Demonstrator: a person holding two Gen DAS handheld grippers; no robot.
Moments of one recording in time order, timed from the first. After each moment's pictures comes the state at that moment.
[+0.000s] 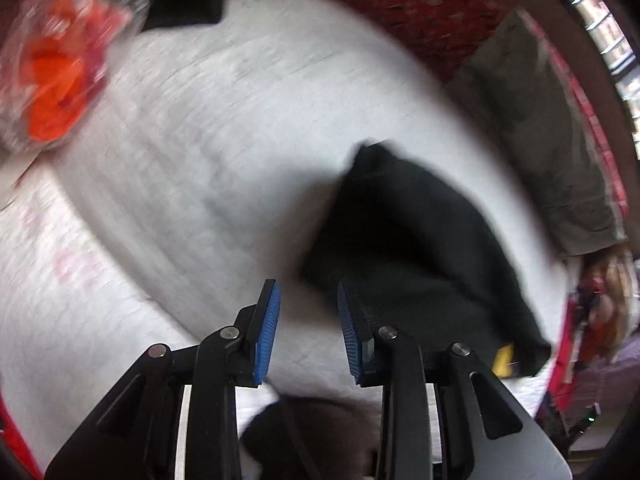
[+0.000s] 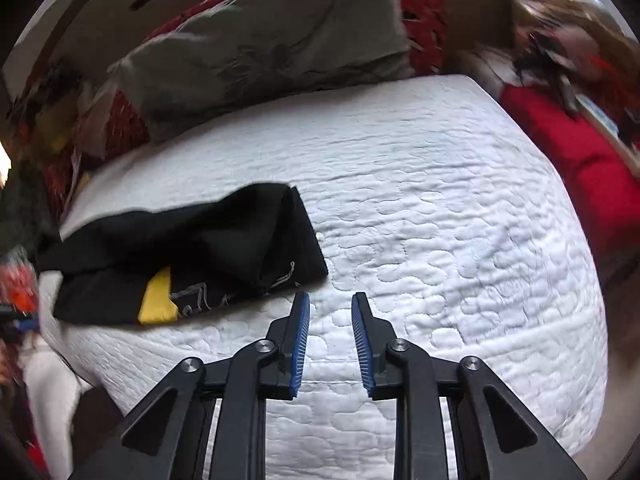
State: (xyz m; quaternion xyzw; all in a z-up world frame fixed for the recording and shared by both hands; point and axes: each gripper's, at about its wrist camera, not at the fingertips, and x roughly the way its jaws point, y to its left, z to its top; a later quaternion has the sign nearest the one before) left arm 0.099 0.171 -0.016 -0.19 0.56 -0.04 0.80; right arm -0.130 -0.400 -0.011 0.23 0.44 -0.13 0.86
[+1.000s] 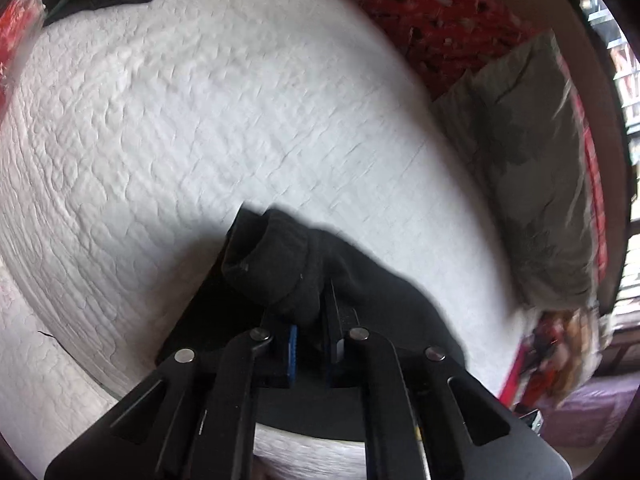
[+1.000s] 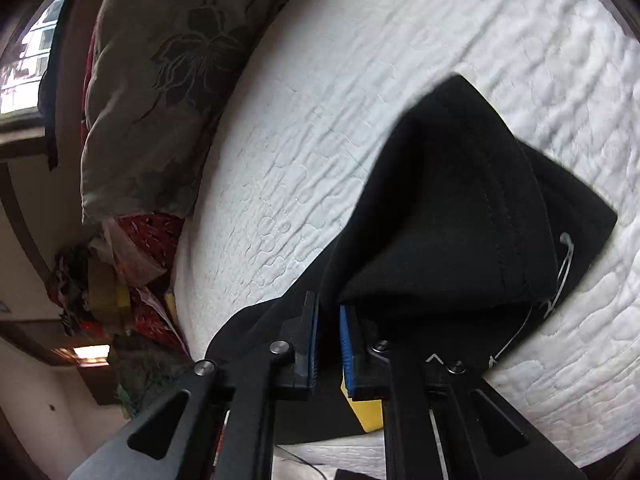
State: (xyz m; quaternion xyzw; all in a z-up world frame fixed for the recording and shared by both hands) left arm 0.207 0.131 -0.032 -0.29 0.59 -0.05 0.76; right arm 0.019 -0.368 -0.061 0.56 0.44 -0.10 0.69
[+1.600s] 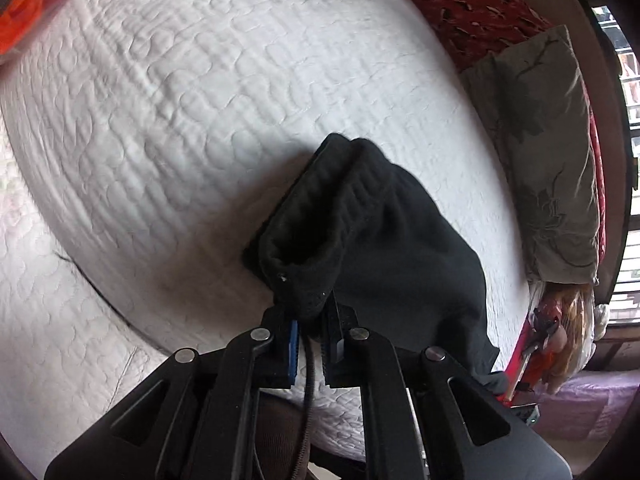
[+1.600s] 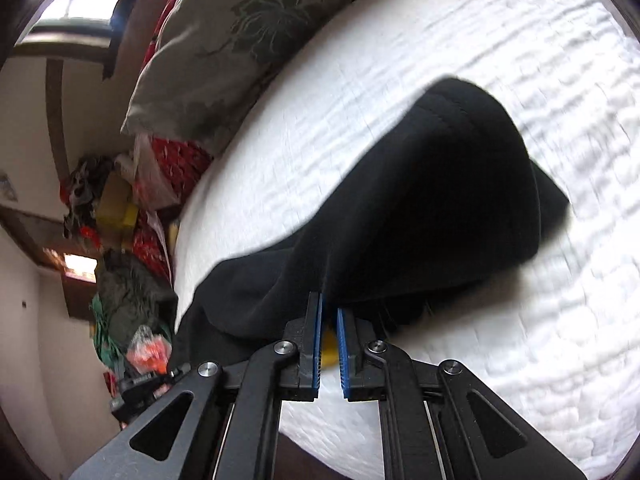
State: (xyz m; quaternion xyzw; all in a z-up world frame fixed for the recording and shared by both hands) left arm 0.118 0.170 -0.080 -0.30 0.62 -0.05 0.72; right arm -0.046 -0.349 -0.074 0.46 0.46 0.00 0.76
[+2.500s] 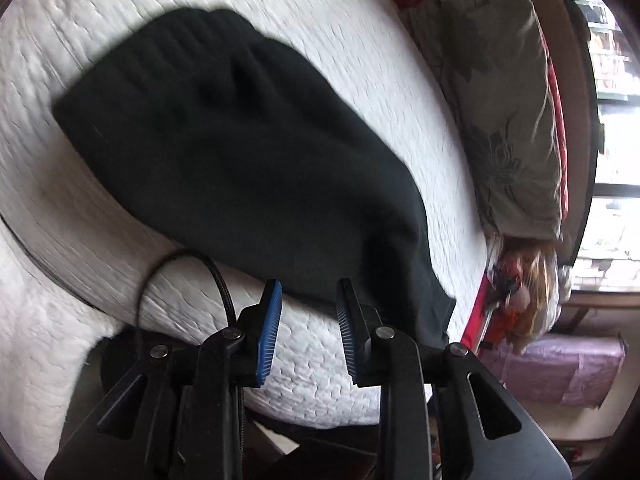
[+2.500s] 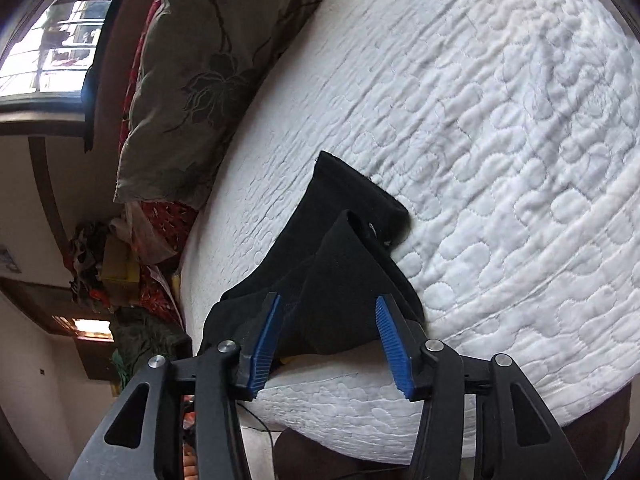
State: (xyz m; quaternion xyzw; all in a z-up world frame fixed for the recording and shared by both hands) left arm 0.085 0.107 -0.084 -0.32 0.64 -0.15 0.68; right arm -0.112 -0.410 -0.062 0.56 0.41 -0.07 0.71
